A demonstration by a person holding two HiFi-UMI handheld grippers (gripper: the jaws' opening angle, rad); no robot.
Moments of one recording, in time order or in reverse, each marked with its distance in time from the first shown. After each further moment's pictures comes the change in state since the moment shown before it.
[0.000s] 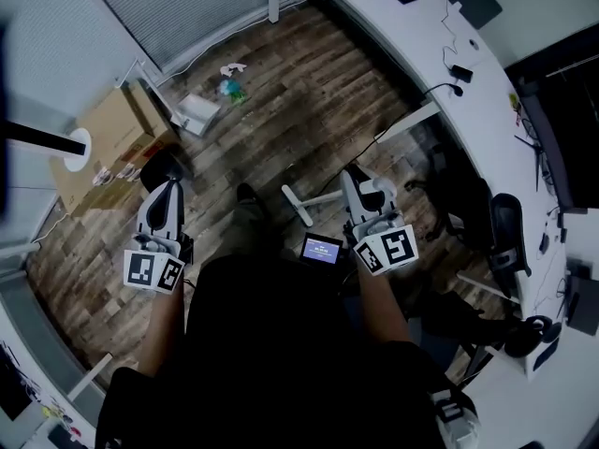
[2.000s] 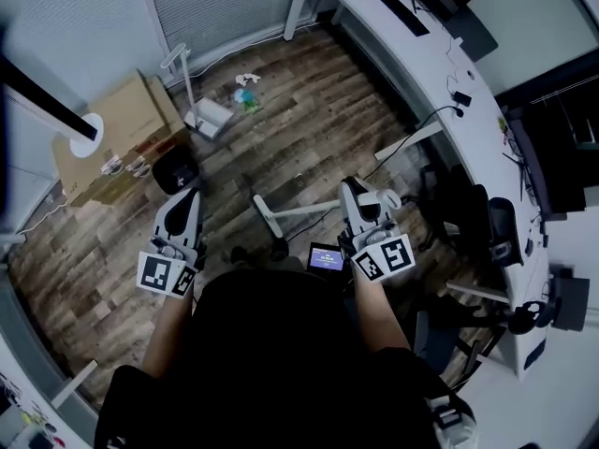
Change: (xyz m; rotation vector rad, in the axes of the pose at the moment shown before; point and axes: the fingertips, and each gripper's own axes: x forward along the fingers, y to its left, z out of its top) left arm -0.127 0.073 0.013 -0.057 -0.116 -0.082; right arm 0.020 0.176 0.017 -0.009 -0.042 0.060
